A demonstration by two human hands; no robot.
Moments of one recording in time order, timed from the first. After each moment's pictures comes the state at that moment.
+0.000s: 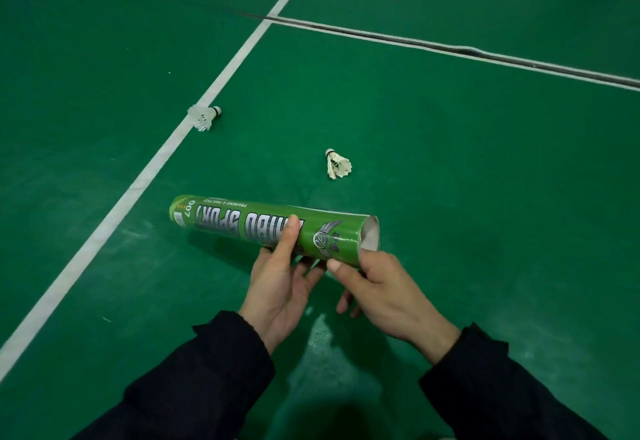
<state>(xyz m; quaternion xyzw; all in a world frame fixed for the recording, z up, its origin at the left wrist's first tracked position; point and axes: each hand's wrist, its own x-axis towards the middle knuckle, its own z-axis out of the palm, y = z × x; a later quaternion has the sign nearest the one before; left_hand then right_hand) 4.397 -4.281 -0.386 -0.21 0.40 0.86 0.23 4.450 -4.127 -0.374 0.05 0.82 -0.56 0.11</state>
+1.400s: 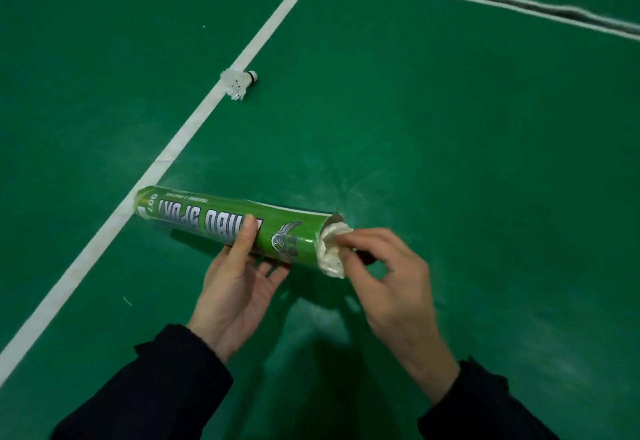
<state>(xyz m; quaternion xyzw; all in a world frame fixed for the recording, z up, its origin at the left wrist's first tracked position) 4.353 -4.353 -0.406 -0.30 0.41 0.85 0.16 4.393 -4.164 -0.401 0.03 0.82 -0.56 -0.13</state>
